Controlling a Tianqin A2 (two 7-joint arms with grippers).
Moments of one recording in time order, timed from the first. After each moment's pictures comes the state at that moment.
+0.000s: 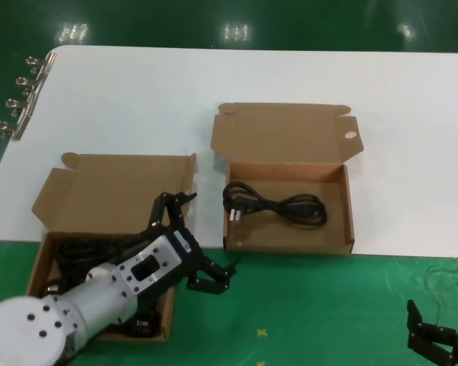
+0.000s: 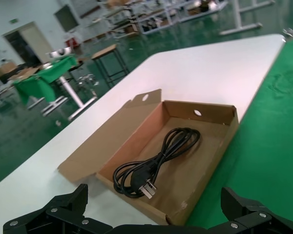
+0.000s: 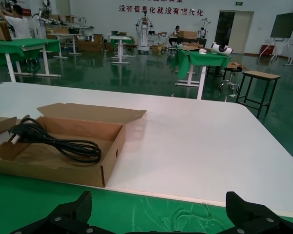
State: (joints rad) left arm -0.76 -0.41 2.09 -1.14 -1.58 0.44 0.14; right arm 0.00 0.30 -1.60 1.60 1.80 0.00 0.00
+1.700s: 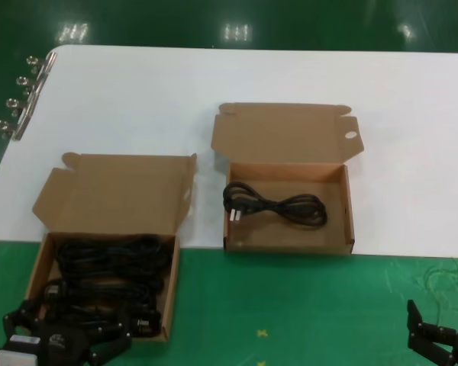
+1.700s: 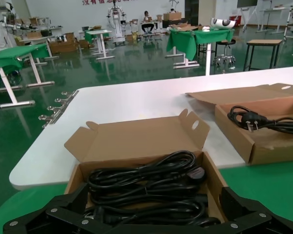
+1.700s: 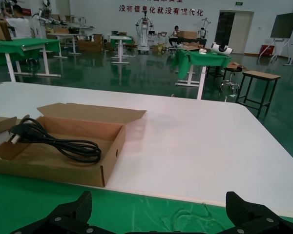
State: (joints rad) left arm -0.06 -0.31 1.64 -1.56 -1.78 0.04 0.01; right arm 0.00 0.30 -1.60 1.60 1.80 0.00 0.00
